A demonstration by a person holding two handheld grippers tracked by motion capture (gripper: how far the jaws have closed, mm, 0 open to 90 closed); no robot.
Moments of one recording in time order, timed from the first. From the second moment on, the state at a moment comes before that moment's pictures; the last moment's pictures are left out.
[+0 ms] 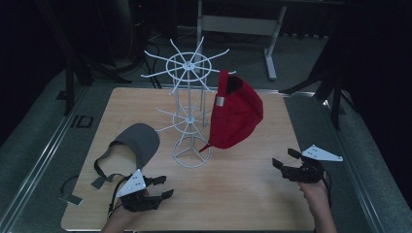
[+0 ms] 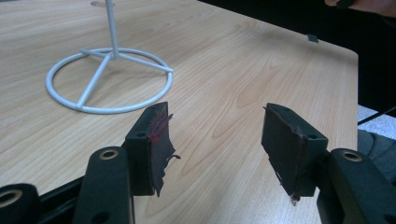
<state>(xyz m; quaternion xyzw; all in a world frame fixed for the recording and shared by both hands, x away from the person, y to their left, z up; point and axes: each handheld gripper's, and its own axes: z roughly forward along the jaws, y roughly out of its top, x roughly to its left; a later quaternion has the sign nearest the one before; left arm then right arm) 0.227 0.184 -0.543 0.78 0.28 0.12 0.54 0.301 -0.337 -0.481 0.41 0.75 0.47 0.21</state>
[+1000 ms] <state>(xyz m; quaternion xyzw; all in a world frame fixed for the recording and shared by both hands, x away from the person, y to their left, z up) 0.196 0.264 -0.539 0.75 0.37 0.21 0.51 0.287 -0.360 -0.545 0.46 0.73 0.44 0.25</state>
